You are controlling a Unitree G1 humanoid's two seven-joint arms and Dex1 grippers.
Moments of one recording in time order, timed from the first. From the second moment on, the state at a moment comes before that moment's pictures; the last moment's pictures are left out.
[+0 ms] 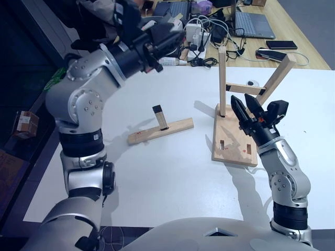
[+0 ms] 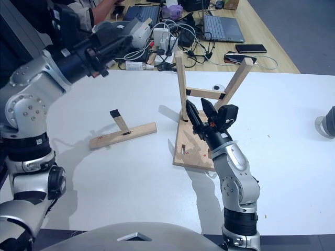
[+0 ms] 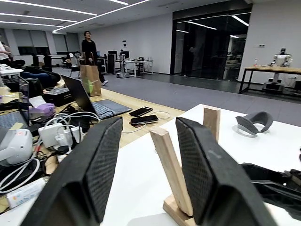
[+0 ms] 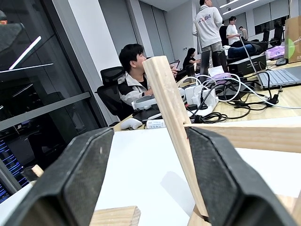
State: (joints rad) left arm -0.74 0.47 0.13 -0.16 -0.61 0.79 -0.56; right arm 0.03 -0.12 -0.08 -0.43 0.55 0.37 0.29
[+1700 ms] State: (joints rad) left arm -0.45 0.38 -0.08 -0.10 -0.46 0.79 -0.48; right arm 0.03 -0.16 -0.09 -0.41 0.55 0.35 0.32
